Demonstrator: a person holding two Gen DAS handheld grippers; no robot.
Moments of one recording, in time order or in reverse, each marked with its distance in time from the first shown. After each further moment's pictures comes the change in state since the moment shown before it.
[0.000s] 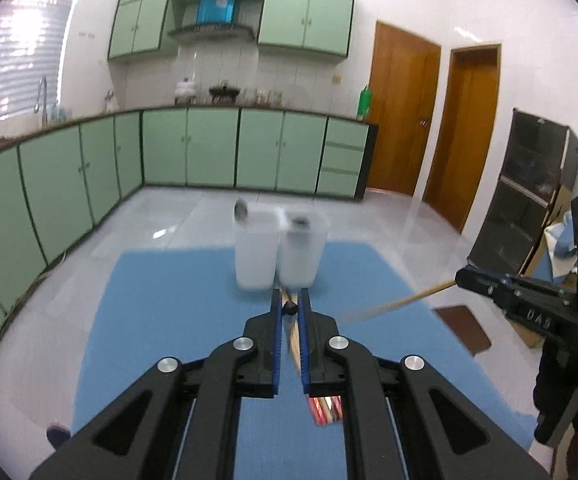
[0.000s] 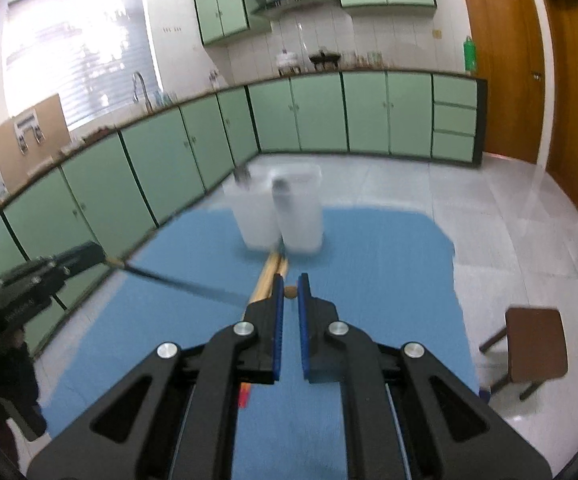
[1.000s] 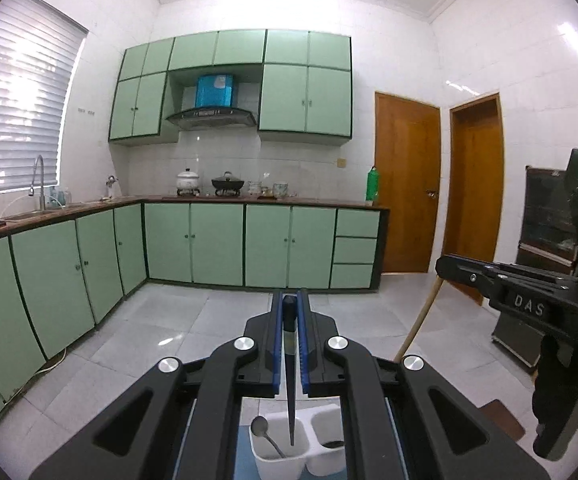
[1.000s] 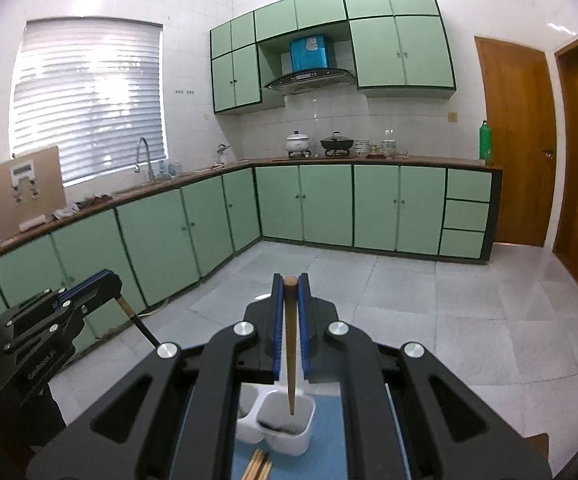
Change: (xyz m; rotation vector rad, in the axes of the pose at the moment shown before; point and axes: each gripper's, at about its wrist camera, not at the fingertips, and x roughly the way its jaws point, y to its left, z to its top) left arm 0.094 0.012 0.178 0.055 -0.288 0.052; right arm 0.088 -0.018 0.212 -0.101 -0.223 -0.046
